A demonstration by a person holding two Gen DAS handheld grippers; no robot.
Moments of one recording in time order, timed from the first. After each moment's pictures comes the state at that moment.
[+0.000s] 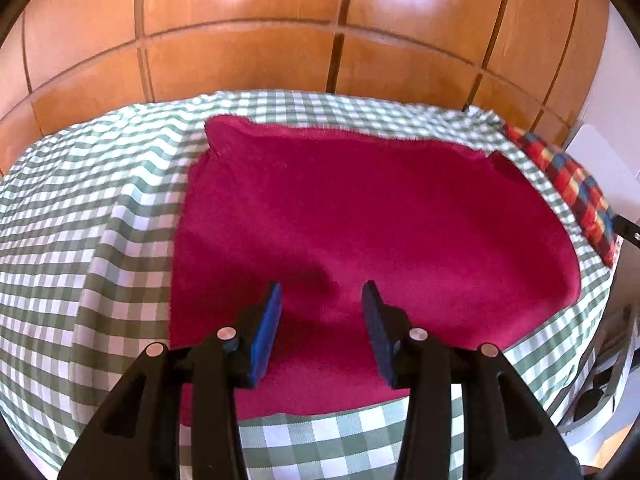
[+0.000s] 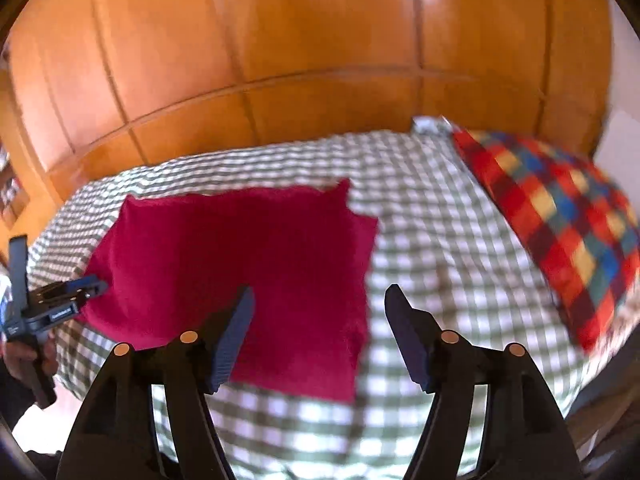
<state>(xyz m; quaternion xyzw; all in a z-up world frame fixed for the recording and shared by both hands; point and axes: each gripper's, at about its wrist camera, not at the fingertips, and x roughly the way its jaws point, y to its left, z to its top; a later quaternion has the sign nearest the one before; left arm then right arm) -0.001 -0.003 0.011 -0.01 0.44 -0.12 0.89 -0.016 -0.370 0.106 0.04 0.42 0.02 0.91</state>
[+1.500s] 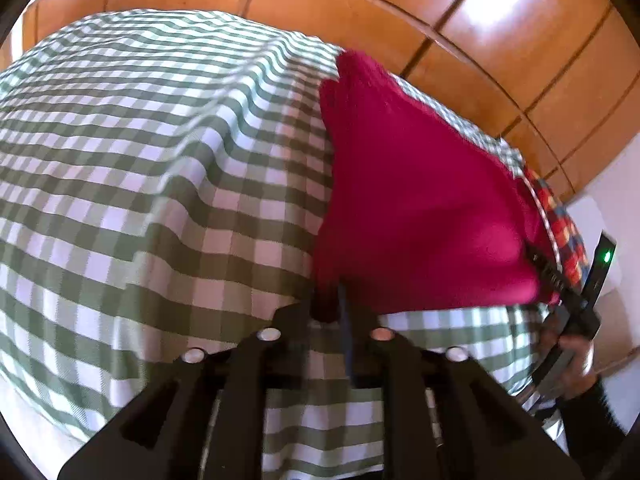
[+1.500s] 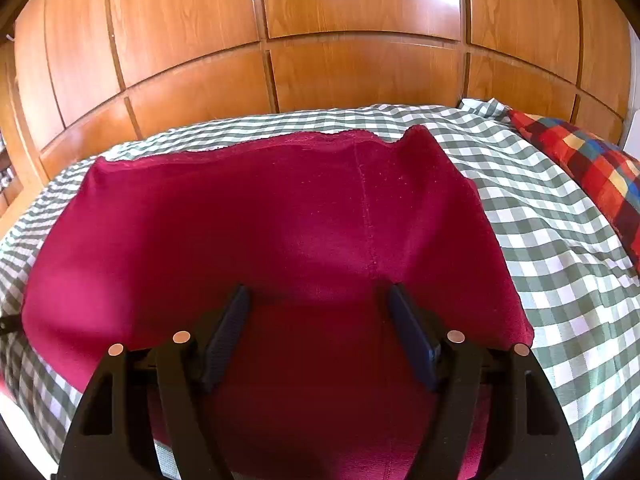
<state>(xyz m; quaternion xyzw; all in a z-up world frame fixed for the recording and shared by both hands) -0.049 0.105 -0.018 -0.18 0.49 -0.09 0.85 0.028 -0.302 -0.007 0.04 0.40 0.02 0.92</state>
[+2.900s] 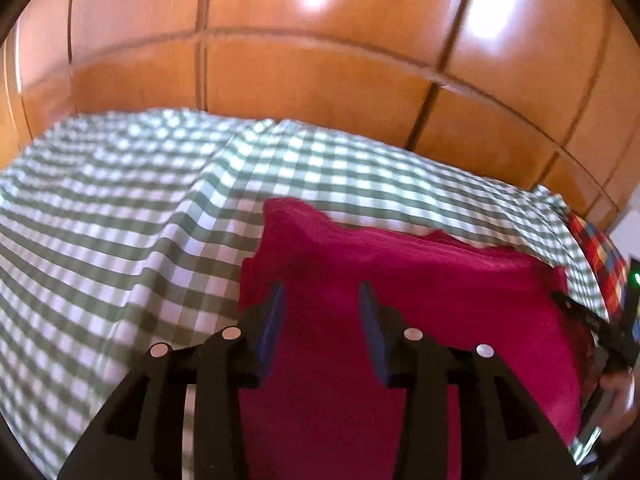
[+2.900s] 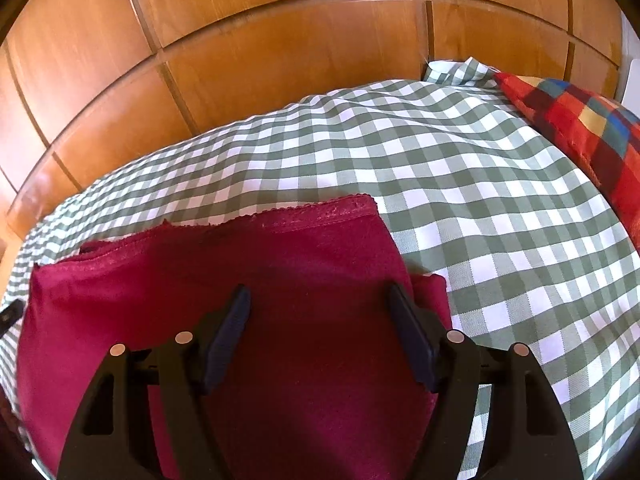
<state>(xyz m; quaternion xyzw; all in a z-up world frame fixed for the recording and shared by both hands) 0.079 0.012 0.019 -0.07 0.42 -0.02 0.91 0.148 -0.379 -0.012 0.11 0.46 -0.03 0.88</state>
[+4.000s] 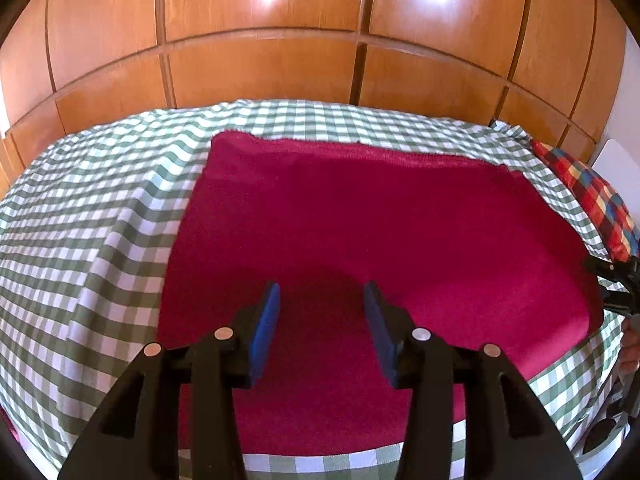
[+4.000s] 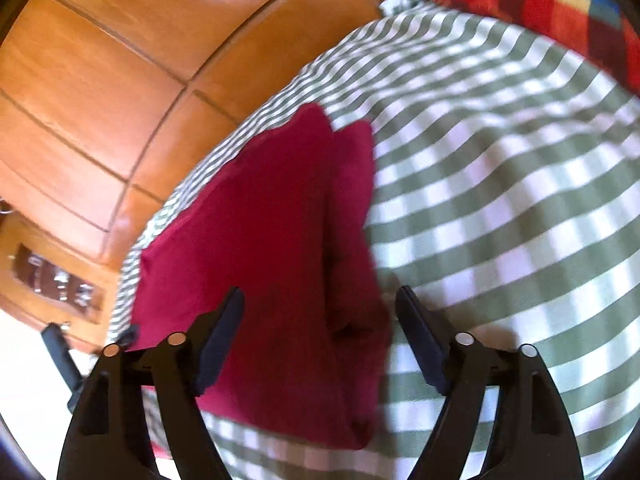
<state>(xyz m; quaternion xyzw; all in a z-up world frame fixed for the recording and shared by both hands) 0.003 -0.044 0.006 -0.02 0.43 -0.05 0.90 0.024 -0.441 -0.013 0.32 0.47 0.08 0.82</state>
